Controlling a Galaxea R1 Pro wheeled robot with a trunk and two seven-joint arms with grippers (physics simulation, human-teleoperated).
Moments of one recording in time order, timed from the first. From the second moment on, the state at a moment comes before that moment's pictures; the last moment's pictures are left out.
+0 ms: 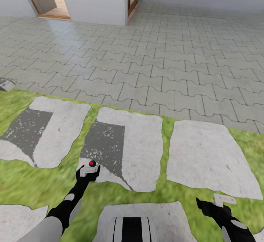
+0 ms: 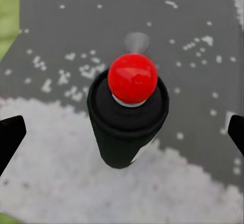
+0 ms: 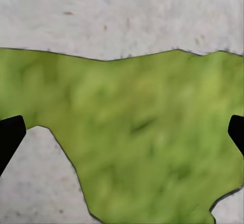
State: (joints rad) left arm -0.63 0.01 0.12 -0.37 -0.07 -0.48 -0.11; right arm -0.07 -0.08 -0.25 -1.36 -0.04 0.48 0.02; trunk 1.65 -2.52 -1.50
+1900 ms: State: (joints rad) left arm -0.63 0.01 0.12 -0.37 -0.07 -0.48 -0.11; right arm -0.07 -0.08 -0.25 -1.36 -0.04 0.48 0.02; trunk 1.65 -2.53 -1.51
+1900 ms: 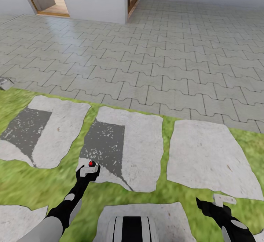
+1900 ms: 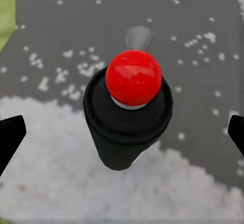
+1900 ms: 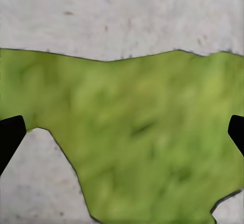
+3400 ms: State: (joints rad) left arm -0.63 0.01 0.12 -0.37 -0.07 -0.48 -0.11; right arm -0.07 -0.08 -0.25 -1.36 -0.04 0.48 0.02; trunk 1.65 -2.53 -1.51
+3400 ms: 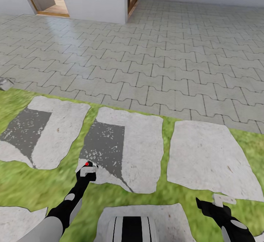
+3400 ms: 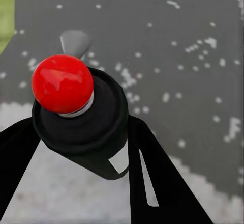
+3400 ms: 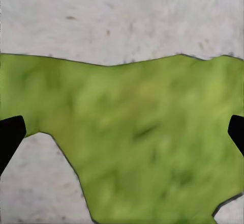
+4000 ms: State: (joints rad) left arm -0.63 0.01 0.12 -0.37 -0.07 -0.48 -0.11; right arm -0.07 -0.08 -0.25 -1.36 -0.04 0.48 0.02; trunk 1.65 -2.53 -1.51
